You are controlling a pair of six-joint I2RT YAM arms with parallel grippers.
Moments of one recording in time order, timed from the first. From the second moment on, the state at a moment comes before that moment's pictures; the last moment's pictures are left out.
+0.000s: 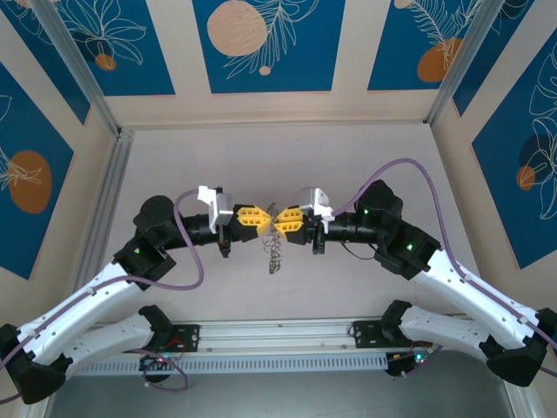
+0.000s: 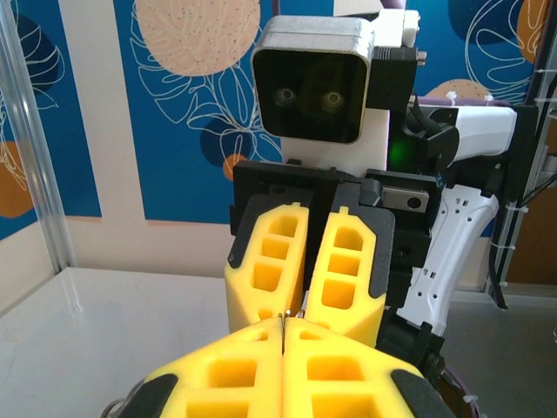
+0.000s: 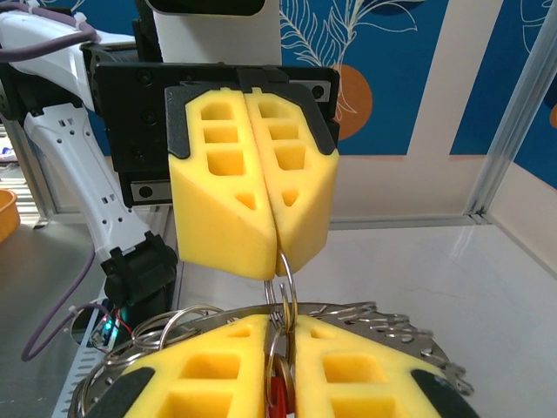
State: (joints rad) left arm -0.79 0.86 0.84 0.16 0.66 -0.07; right arm 0.84 0.91 0.98 -0.21 -0.57 -0.14
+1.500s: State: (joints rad) left arm -0.81 1.02 1.24 -0.63 0.50 0.26; right arm 0.90 0.89 0.97 -0.30 -0.43 -0.26
